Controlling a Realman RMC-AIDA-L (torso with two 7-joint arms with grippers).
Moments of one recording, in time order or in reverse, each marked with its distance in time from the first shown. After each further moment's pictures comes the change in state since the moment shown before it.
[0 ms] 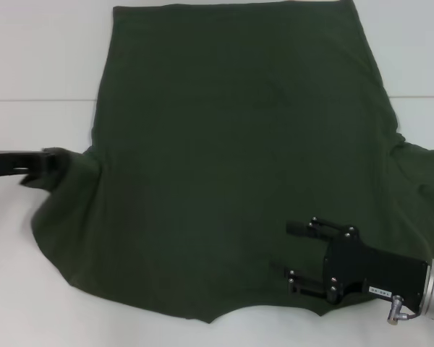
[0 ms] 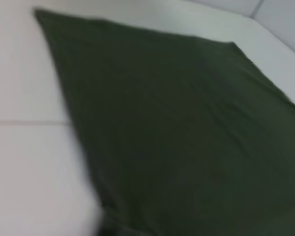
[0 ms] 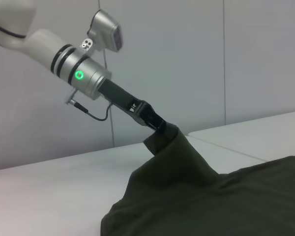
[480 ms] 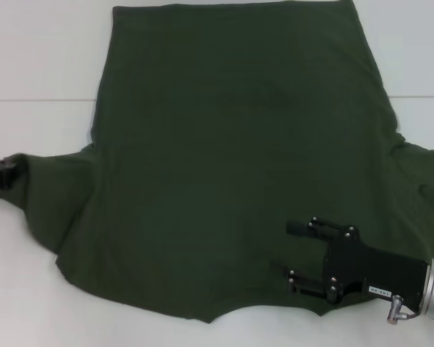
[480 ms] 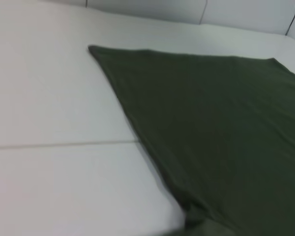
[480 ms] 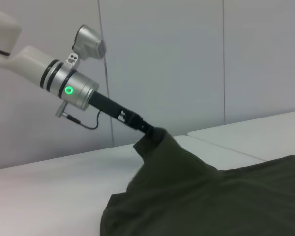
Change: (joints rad) left arm 0.040 -0.003 -0.181 -0.094 -0.039 -0.100 0.325; right arm 0.000 0.000 0.000 0.000 0.000 0.002 -0.001
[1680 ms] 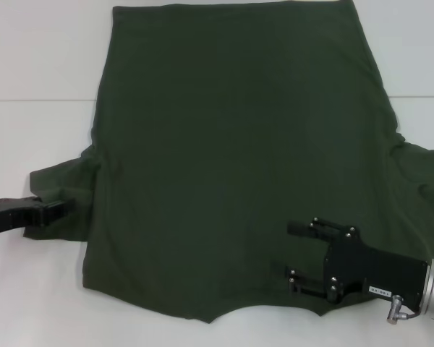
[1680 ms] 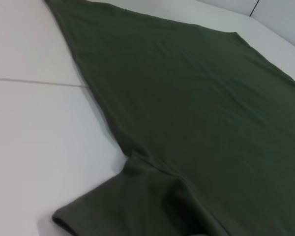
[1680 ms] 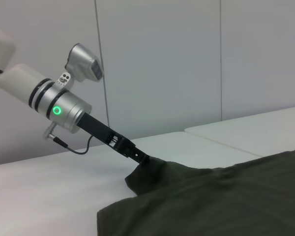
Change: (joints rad) left arm 0.007 -0.008 -0.011 -0.178 -0.011 0.019 0.076; right arm -0.001 0.000 0.000 0.000 -0.001 0.013 -0.001
